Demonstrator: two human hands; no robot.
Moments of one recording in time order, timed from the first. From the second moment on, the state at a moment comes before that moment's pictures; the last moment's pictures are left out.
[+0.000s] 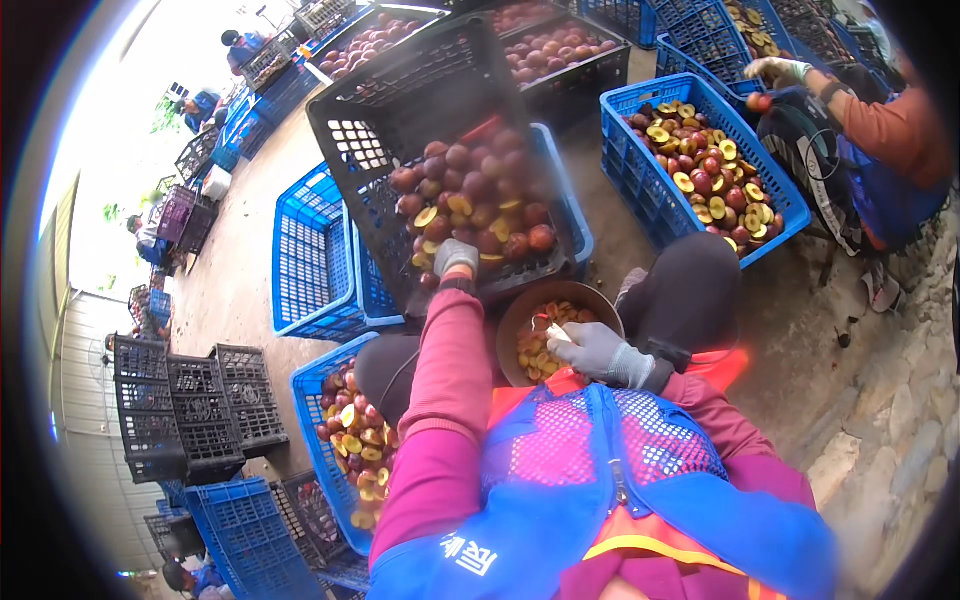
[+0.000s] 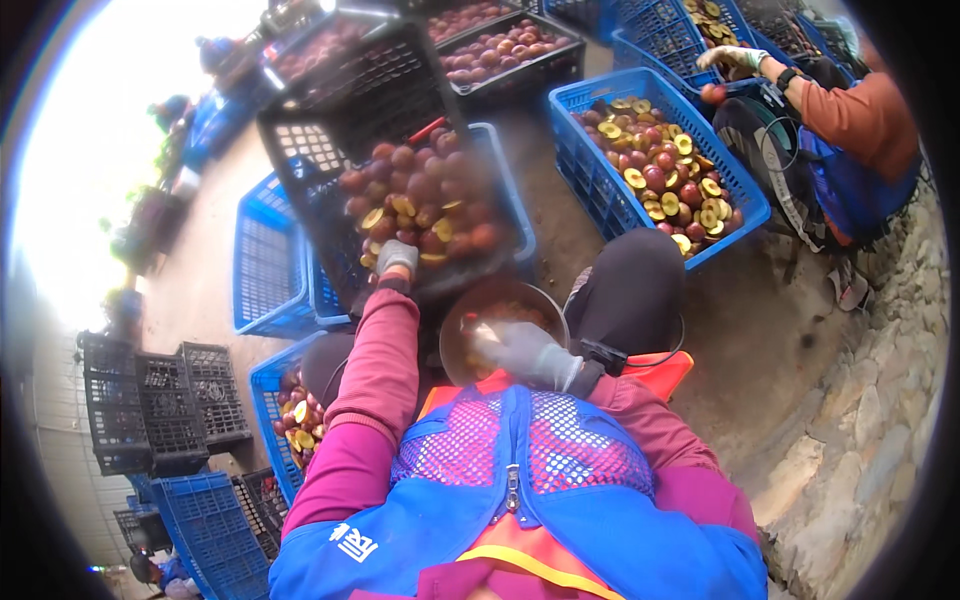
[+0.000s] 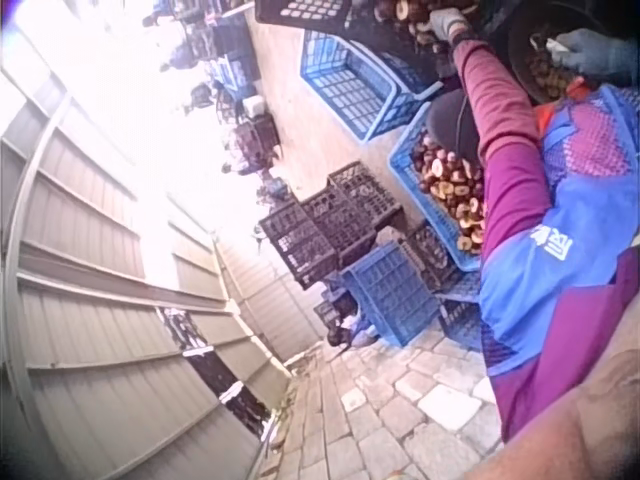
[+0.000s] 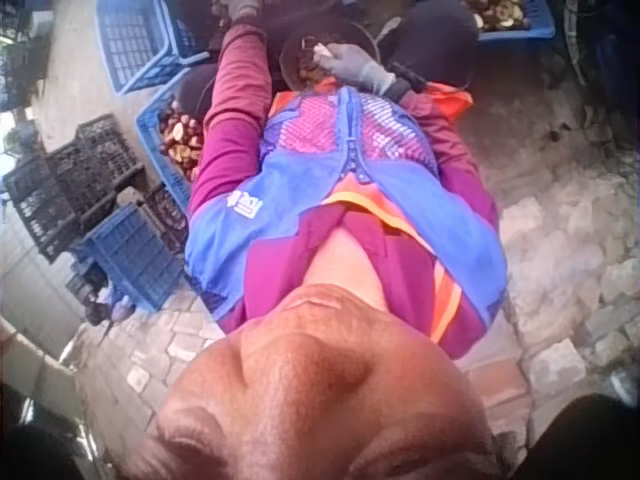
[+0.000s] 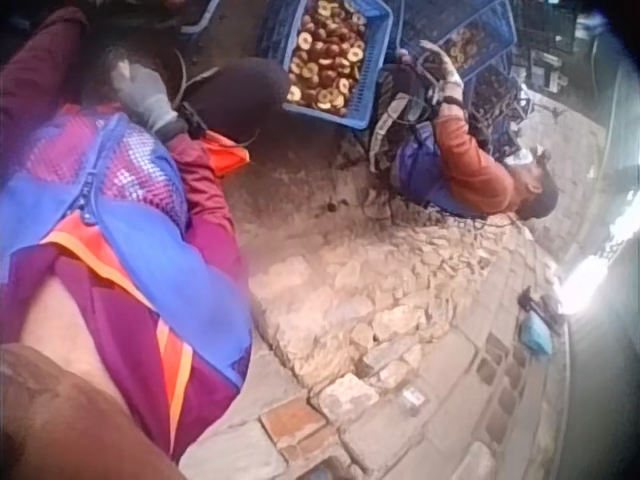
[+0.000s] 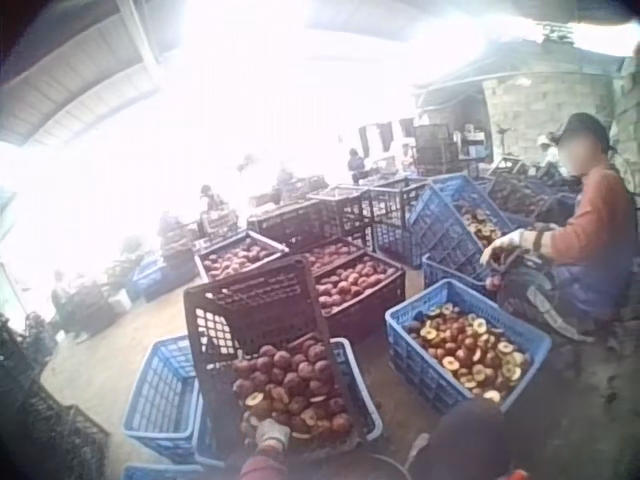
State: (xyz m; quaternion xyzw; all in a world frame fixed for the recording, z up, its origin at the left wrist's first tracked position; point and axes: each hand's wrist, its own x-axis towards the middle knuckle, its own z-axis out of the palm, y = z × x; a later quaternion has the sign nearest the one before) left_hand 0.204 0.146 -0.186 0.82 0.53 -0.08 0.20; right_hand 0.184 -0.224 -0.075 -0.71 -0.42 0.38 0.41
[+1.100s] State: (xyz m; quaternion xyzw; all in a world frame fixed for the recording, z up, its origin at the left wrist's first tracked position) left_hand 0.083 -0.022 -0.085 0.54 0.22 0.25 0.77; right_hand 0.160 -0.169 -0.052 -0.79 -0.49 0.19 0.30
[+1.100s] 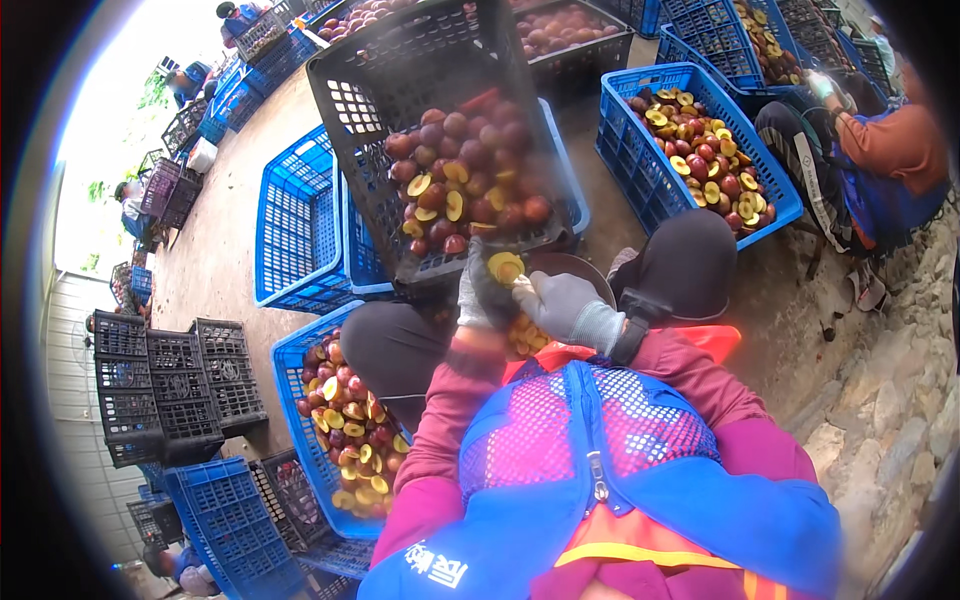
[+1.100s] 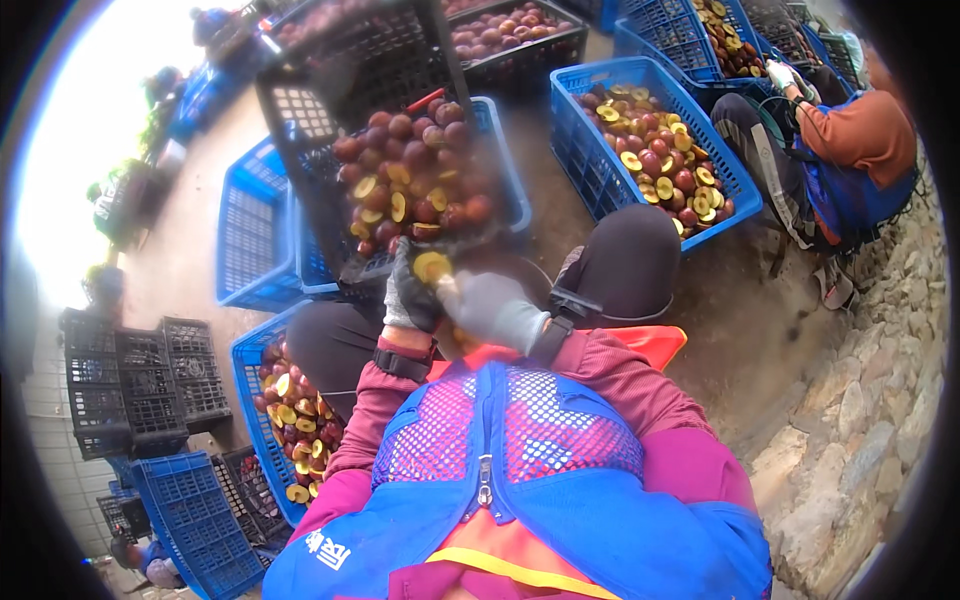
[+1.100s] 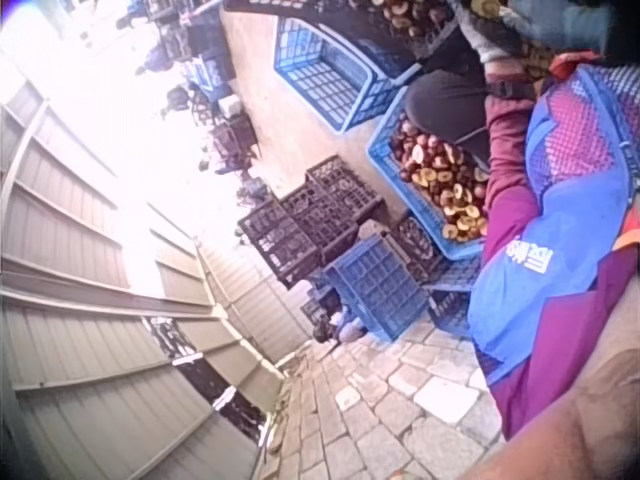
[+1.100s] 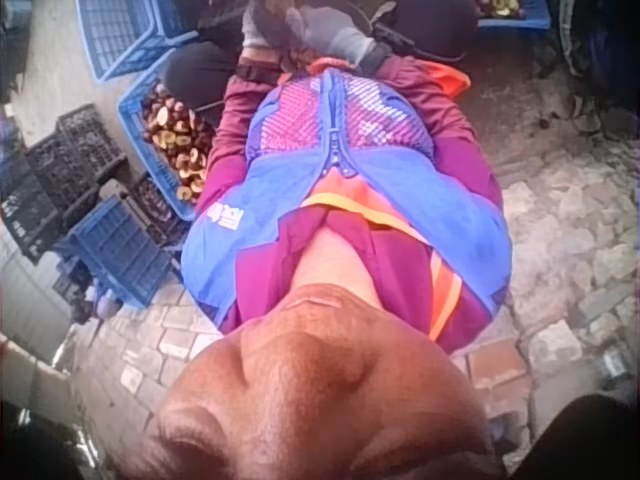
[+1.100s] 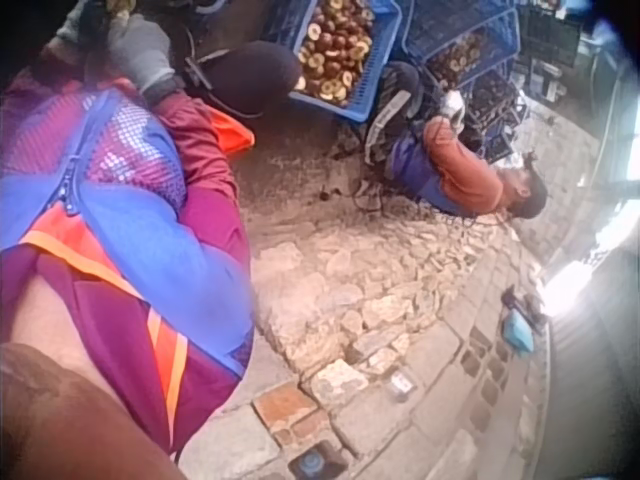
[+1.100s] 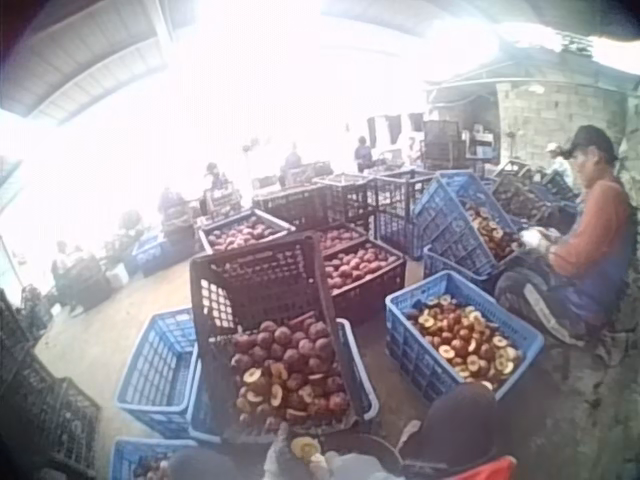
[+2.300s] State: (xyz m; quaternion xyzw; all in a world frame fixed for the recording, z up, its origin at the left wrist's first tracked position) left_hand 0.205 0.110 -0.171 0.84 0.48 -0.15 0.22; right_hand 0.187 -0.180 -0.077 -0.84 -0.35 0.27 0.31
